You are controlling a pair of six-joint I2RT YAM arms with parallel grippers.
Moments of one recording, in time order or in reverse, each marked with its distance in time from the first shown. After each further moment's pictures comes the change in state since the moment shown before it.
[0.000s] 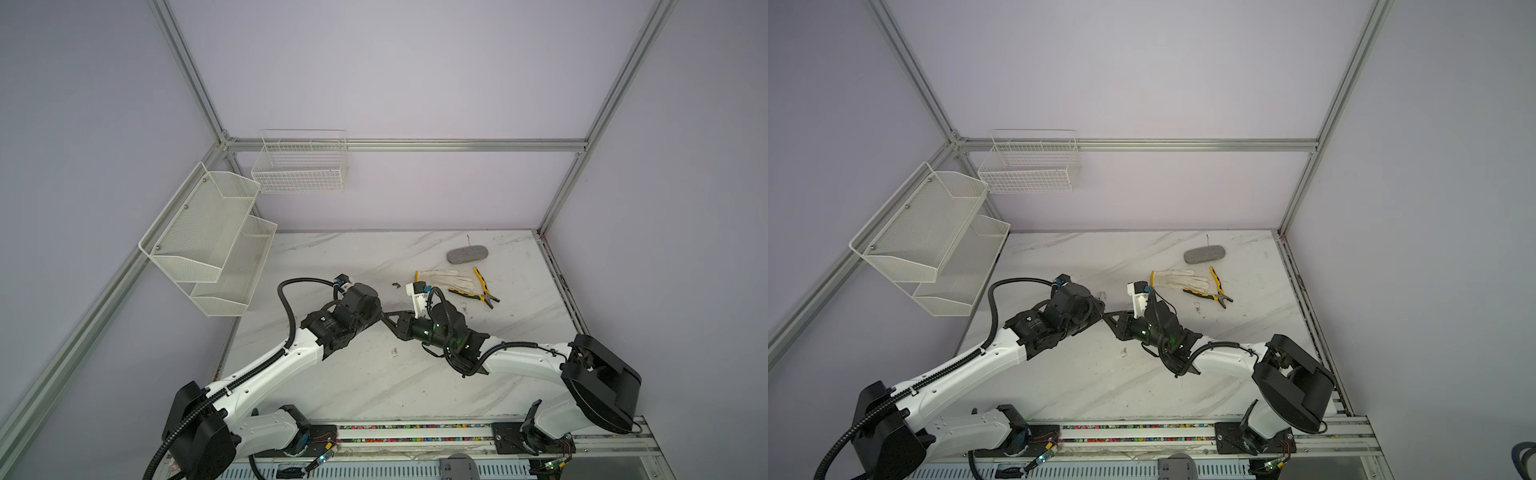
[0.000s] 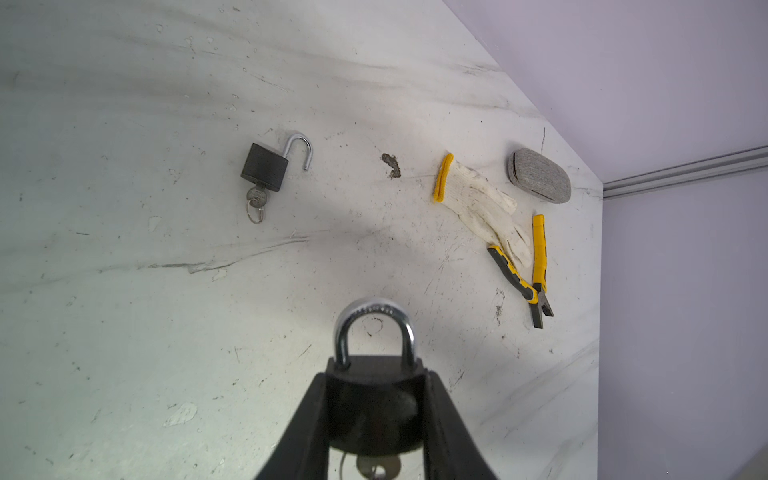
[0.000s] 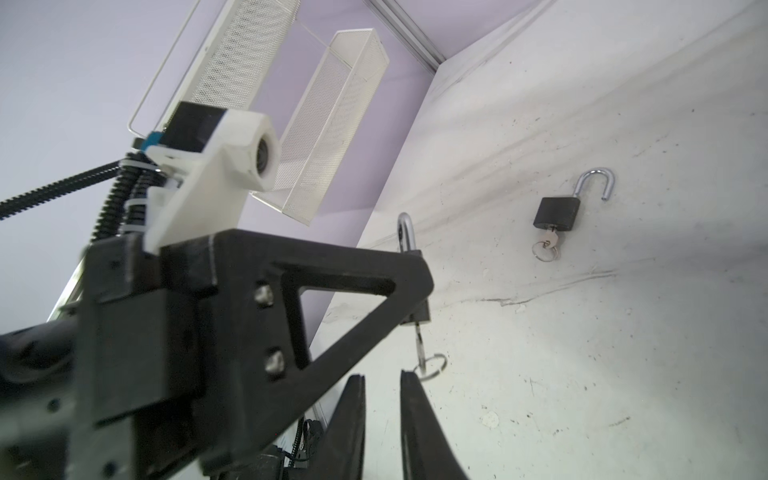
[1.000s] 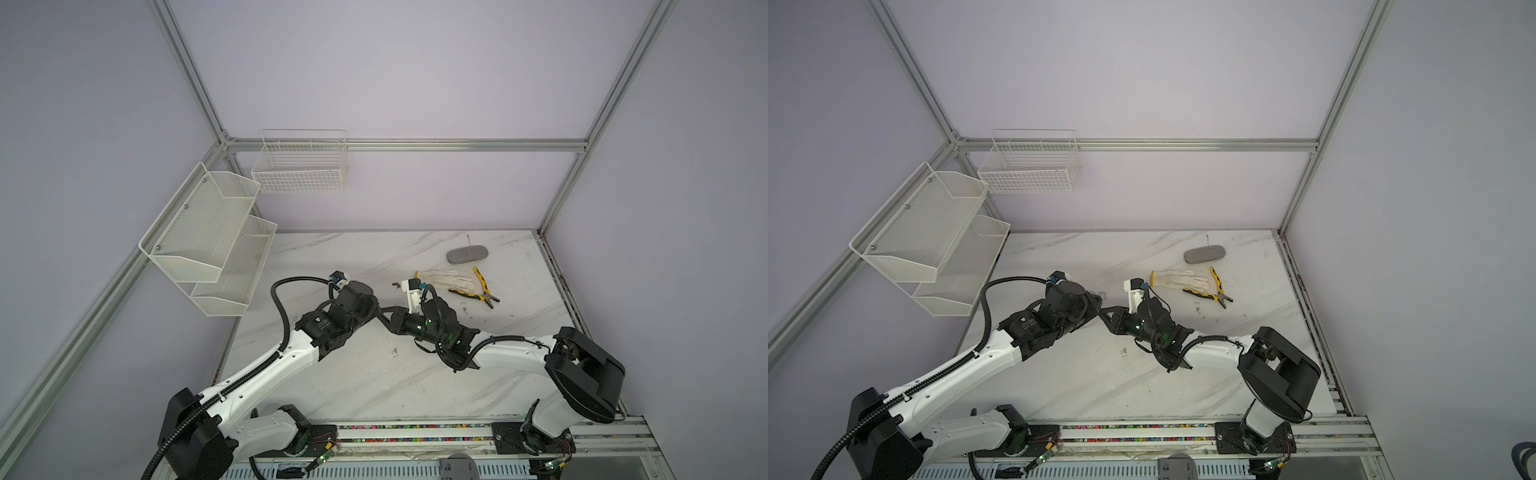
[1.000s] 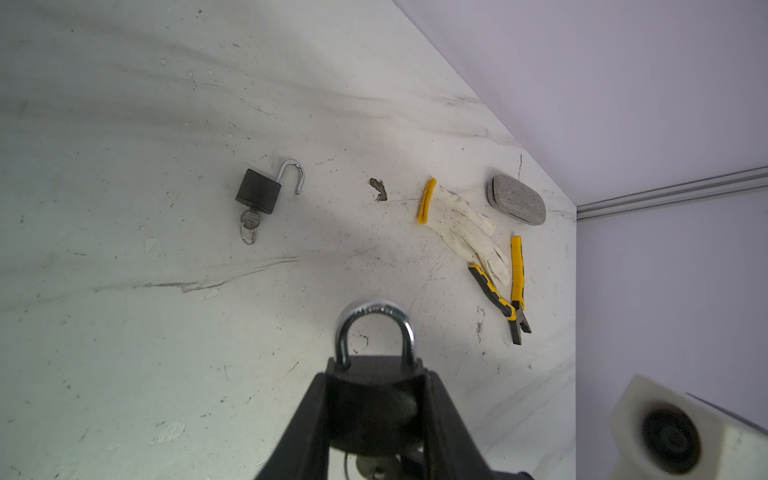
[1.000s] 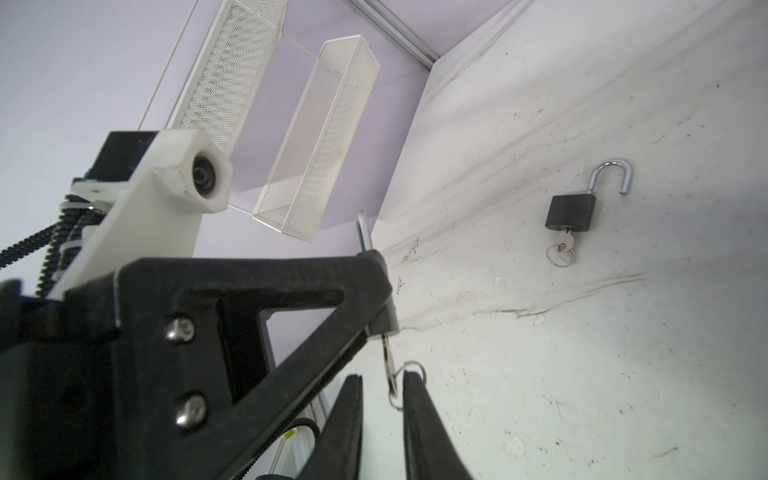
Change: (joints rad) left arm 0.018 -0.031 0.000 0.030 -0.002 -0.003; right arm -0.002 0.108 0.080 0.024 0.014 0.076
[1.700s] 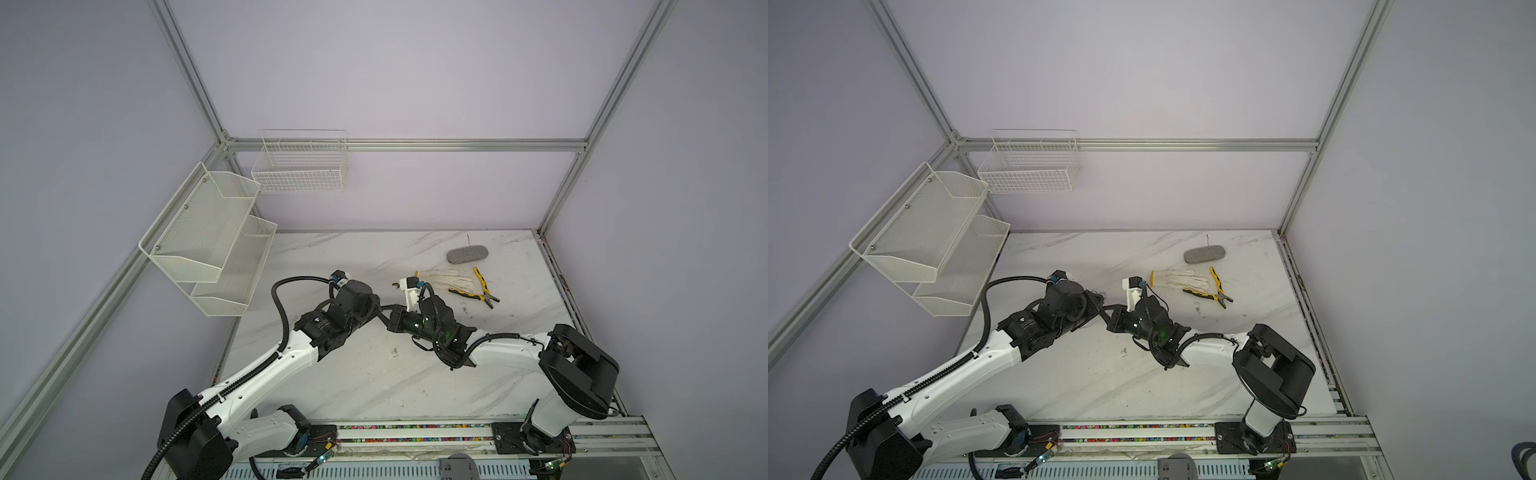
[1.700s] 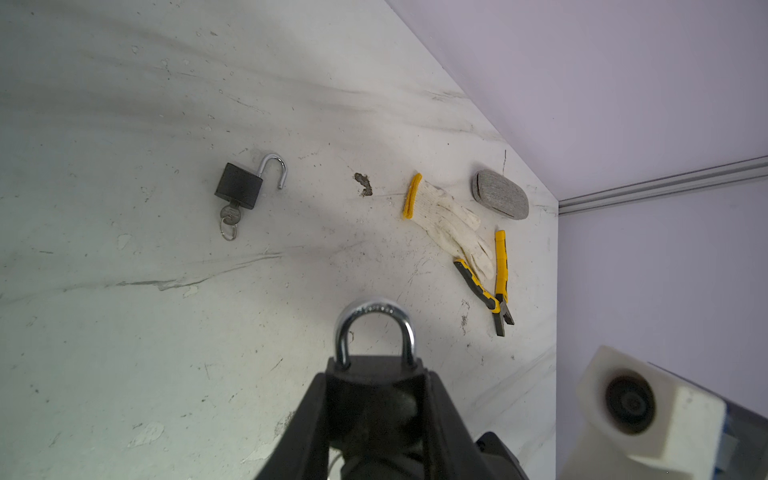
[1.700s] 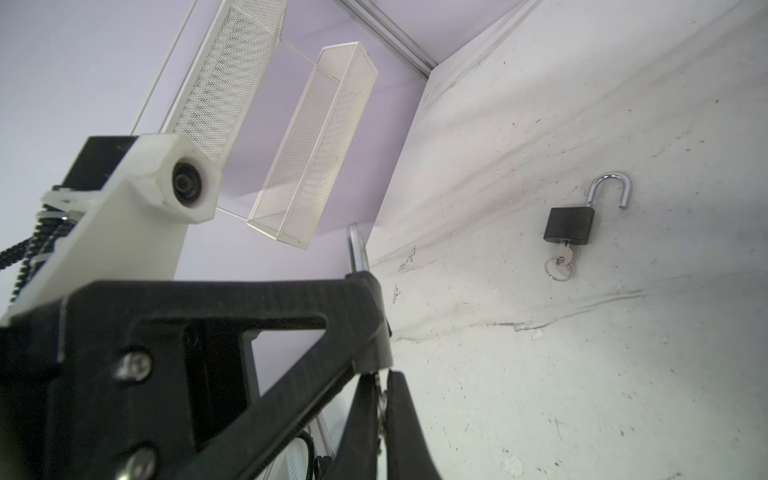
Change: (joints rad) left arm 0.007 -0.012 -0.006 0.039 0.037 -0.016; right arm -0.005 0.029 0.021 0.018 -0.006 0.001
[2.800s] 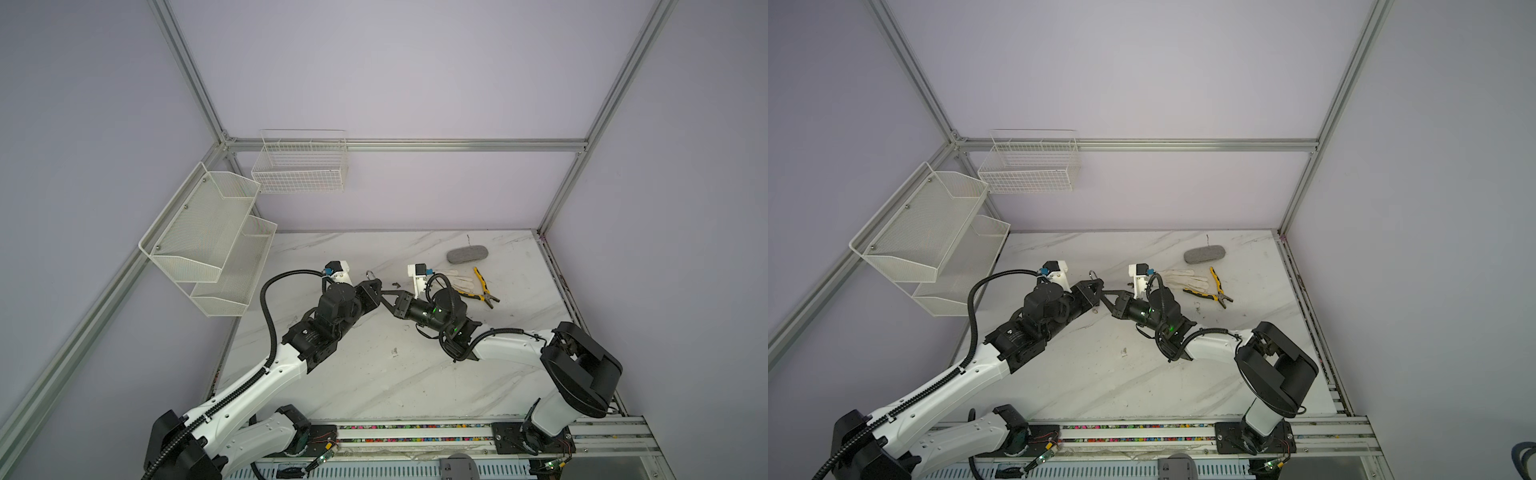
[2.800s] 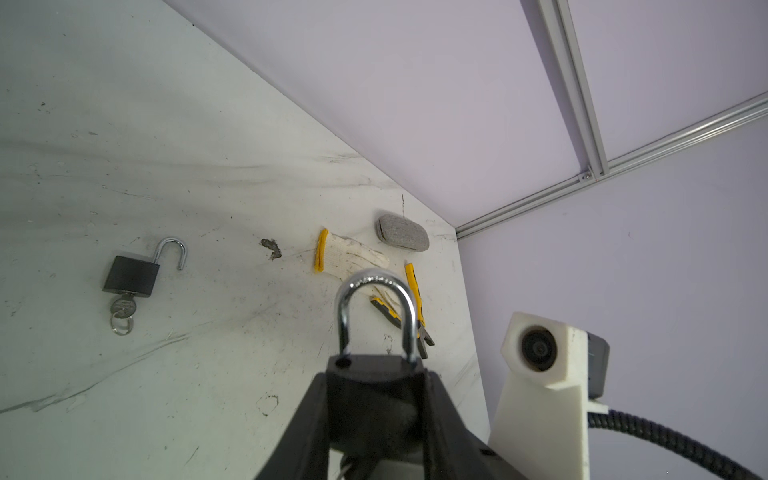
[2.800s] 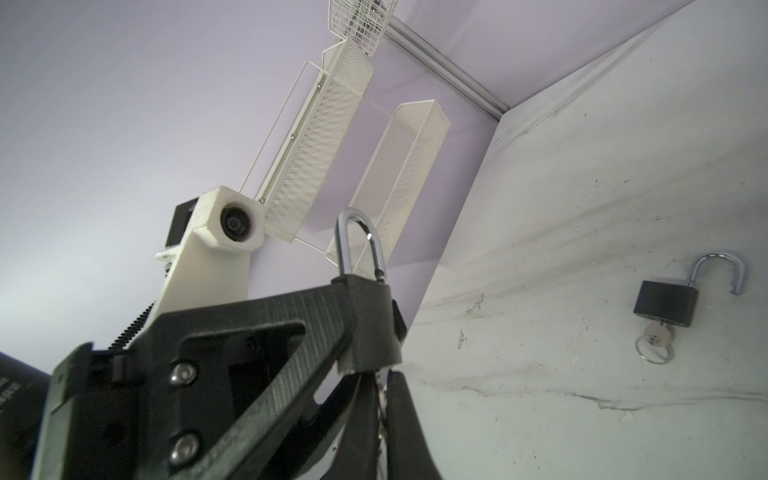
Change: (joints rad) left arm 0.026 -0.112 -0.104 0.299 0.050 0.151; right arm -0.064 -0.015 0.000 0.182 -0.112 0.036
